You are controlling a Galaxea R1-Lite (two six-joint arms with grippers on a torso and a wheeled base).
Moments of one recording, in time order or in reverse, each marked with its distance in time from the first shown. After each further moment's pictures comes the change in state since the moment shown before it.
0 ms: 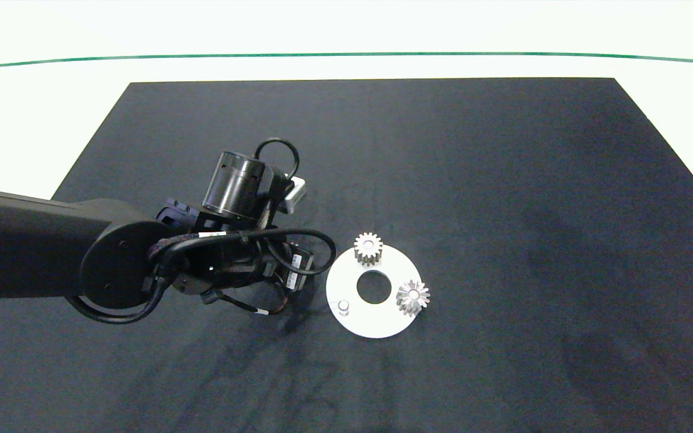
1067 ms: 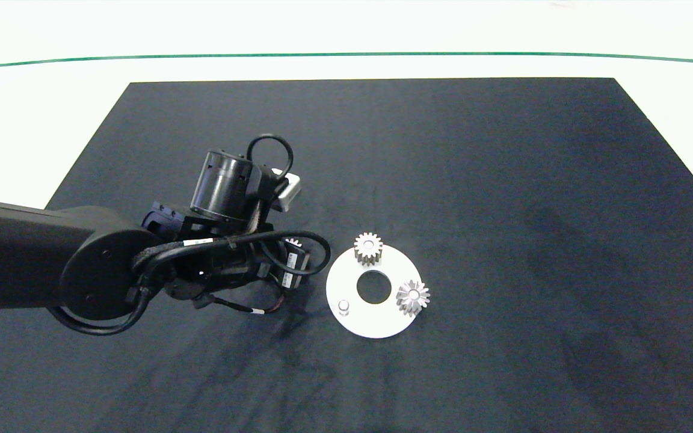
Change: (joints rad) left arm 0.002 -0.038 0.047 -0.065 0.001 0.019; right arm 0.001 -0.003 -0.003 0.000 0.000 0.000
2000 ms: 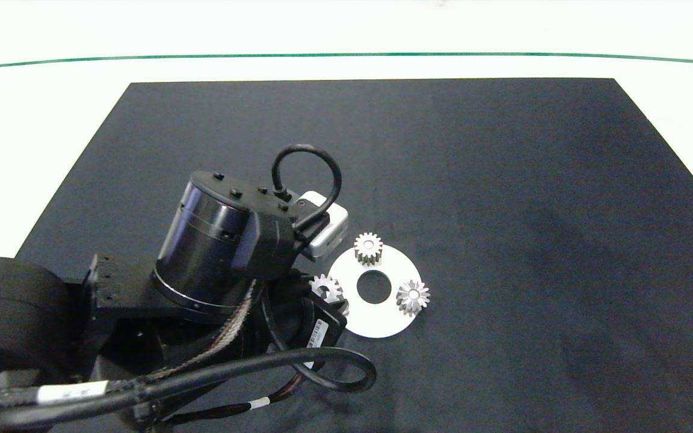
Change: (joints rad) left arm -0.330 -0.167 0.114 0.037 0.129 0.001; right arm -0.001 -0.001 -0.001 0.000 0.000 0.001
